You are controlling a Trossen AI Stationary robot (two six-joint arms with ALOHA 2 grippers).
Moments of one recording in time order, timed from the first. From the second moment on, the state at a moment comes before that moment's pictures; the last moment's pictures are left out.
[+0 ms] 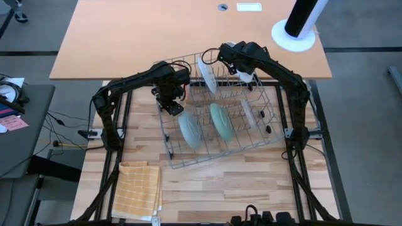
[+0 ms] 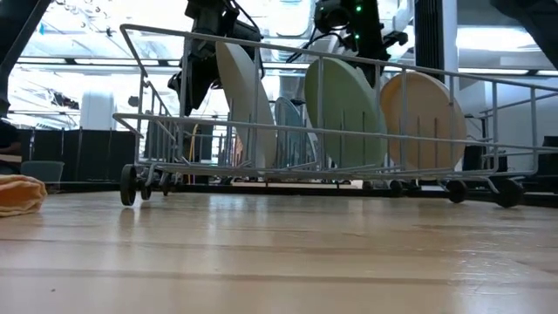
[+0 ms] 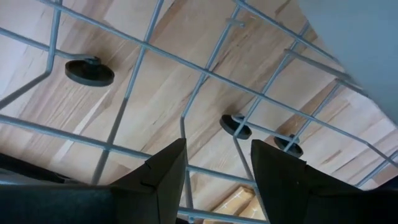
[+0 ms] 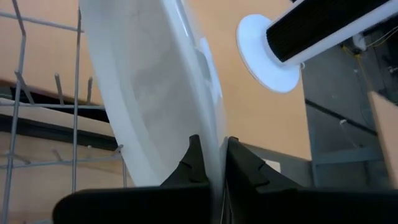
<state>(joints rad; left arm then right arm) 0.52 1.84 1.74 -1.57 0.15 -0.17 -0.57 1.97 2.18 -1.57 0.85 0.62</state>
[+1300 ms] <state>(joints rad) 0.62 1.75 1.71 -1.57 -0.12 0.07 -0.61 1.89 2.18 -1.57 0.82 0.62</state>
